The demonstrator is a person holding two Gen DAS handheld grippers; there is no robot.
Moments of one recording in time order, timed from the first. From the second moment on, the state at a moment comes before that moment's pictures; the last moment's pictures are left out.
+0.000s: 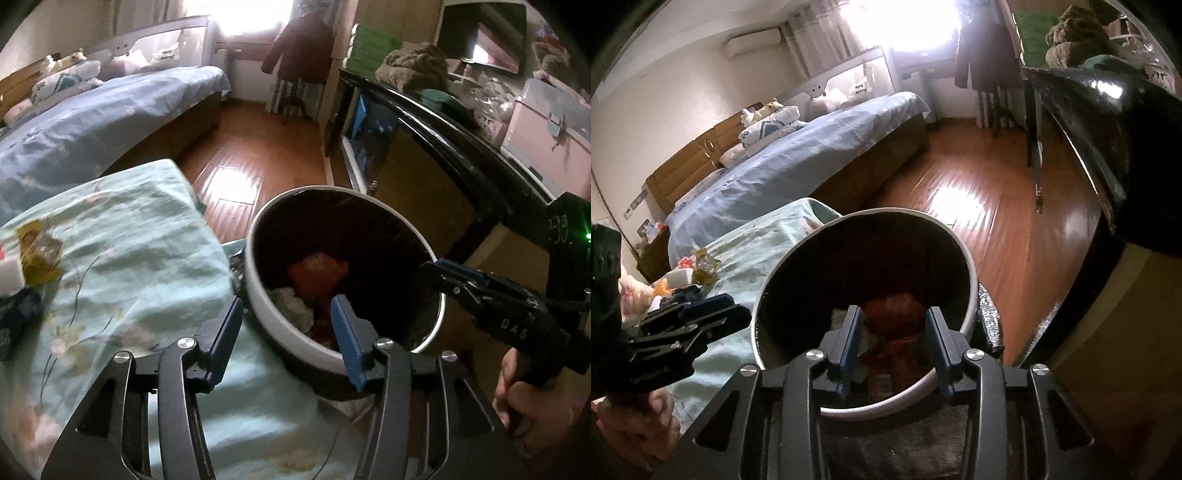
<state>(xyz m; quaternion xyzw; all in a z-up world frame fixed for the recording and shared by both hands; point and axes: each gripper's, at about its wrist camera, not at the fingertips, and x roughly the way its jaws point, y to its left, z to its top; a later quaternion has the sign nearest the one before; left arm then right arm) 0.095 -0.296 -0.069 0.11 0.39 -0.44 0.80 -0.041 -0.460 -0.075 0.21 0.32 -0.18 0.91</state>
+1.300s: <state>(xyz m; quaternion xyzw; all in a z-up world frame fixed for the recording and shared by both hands) 0.145 -0.073 -0.095 -0.03 0.43 -0.23 0.87 0.028 -0.326 -0.069 0.15 0.34 -0.02 0.93</state>
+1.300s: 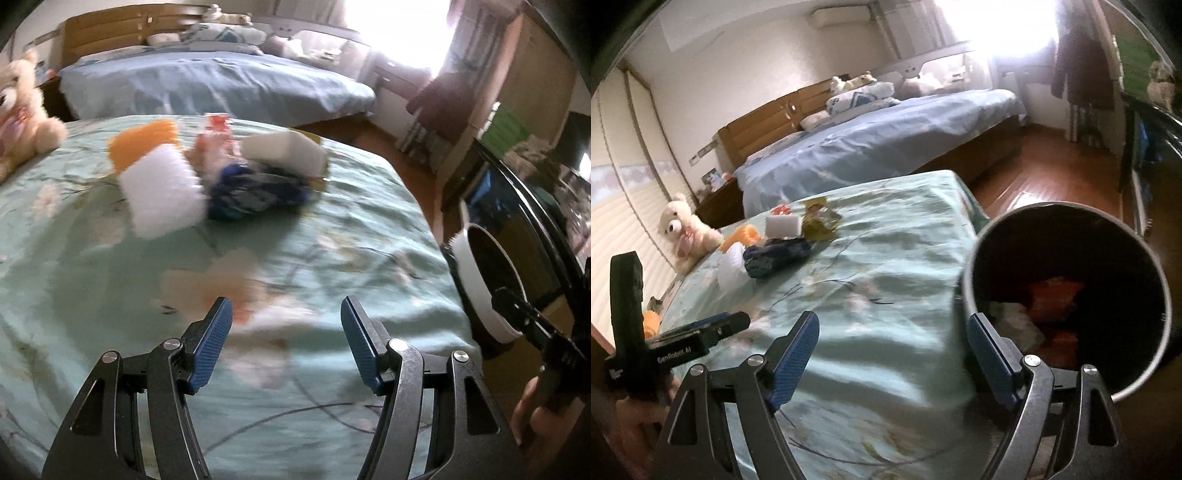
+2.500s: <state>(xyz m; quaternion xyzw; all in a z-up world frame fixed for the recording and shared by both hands) 0.219 -0.029 -0.098 -0.04 0.42 -0.15 0.89 0.166 -0.286 -0.093 0.17 0.38 0.05 0.91</state>
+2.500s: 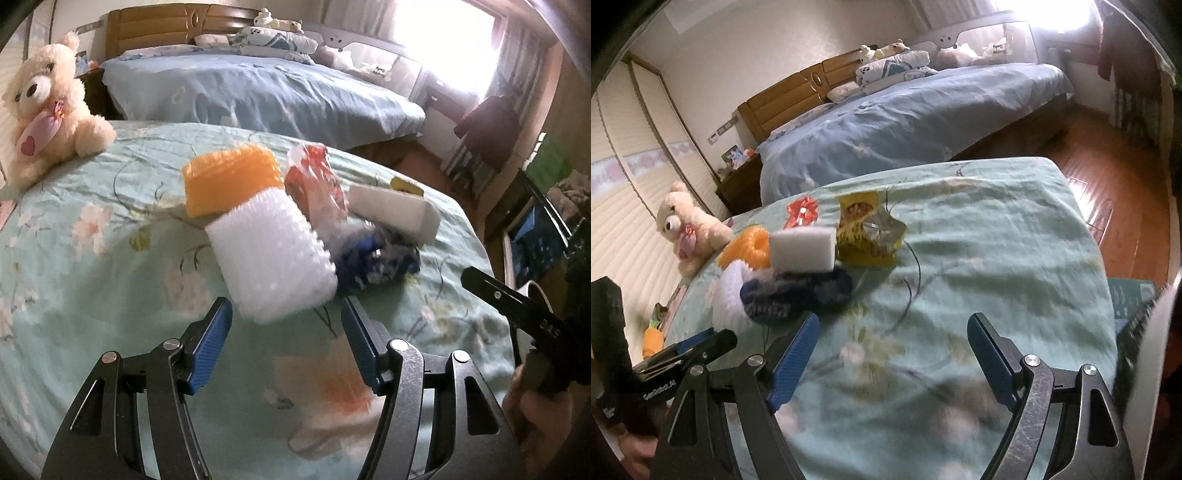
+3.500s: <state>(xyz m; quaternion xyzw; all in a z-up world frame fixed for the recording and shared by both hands) 0.226 -0.031 -0.099 -0.03 0.41 -0.19 0.89 0.229 -0.279 -0.104 0.17 0.39 0.06 0.91</state>
